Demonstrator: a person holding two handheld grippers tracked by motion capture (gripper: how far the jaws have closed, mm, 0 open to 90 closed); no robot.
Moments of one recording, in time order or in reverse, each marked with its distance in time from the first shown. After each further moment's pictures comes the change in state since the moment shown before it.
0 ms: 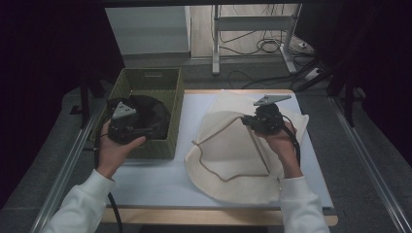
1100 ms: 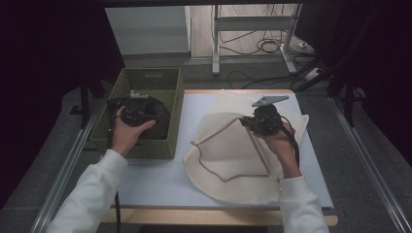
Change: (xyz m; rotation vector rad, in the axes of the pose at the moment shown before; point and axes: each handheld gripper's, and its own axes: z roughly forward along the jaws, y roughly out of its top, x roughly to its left) left arm 0.021 0.025 0.067 0.162 0.042 -0.078; right arm 0.002 -0.001 0.004 0.016 0.002 -0.005
